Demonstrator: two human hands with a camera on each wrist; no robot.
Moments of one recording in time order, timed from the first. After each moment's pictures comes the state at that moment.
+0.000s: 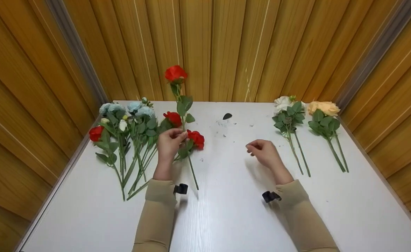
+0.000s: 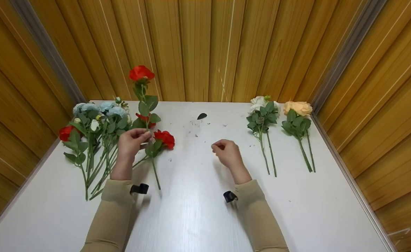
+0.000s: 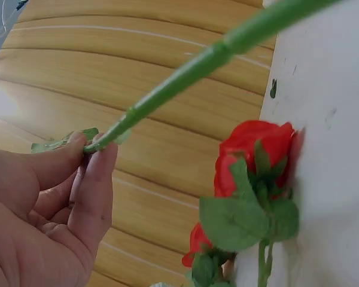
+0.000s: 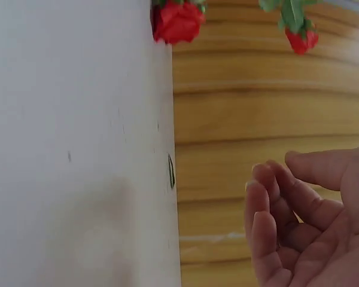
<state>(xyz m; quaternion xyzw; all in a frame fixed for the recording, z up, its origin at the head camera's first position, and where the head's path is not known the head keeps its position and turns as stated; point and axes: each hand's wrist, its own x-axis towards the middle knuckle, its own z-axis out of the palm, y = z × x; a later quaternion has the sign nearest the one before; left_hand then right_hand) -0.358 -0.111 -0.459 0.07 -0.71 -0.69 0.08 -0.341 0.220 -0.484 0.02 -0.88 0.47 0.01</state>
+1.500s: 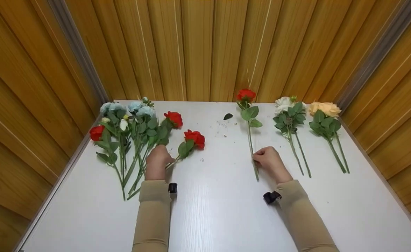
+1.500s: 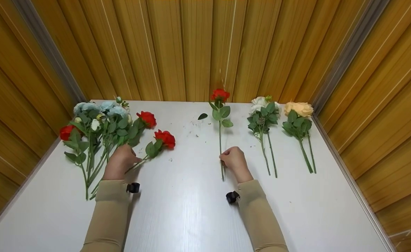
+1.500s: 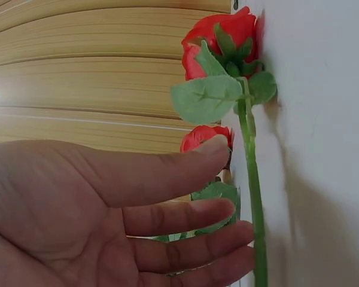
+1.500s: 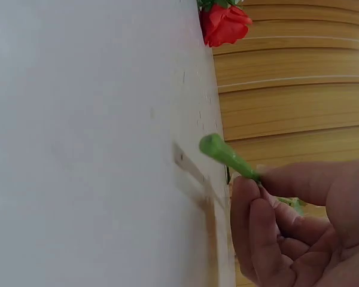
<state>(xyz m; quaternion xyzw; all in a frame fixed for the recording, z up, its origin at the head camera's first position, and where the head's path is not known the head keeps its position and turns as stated) -0.357 -0.156 -0.478 0.10 -0.95 -0.25 -0.14 -0.353 0.239 -0.515 -0.06 -0.90 0.44 -0.07</state>
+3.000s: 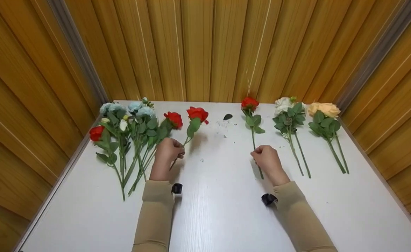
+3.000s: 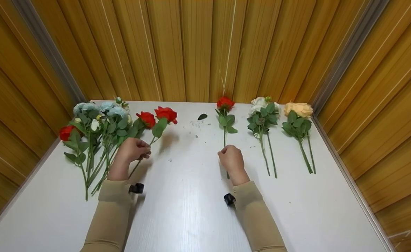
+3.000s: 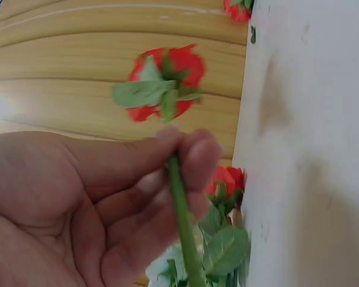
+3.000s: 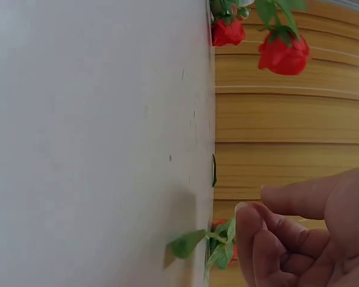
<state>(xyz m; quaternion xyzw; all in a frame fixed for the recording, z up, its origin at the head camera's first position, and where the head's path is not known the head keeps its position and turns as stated) -0.356 -0.128 -0.465 0.06 -0.88 -0.47 -0.07 -0.341 0.223 -0.502 -0.07 -0.92 0.39 -0.01</state>
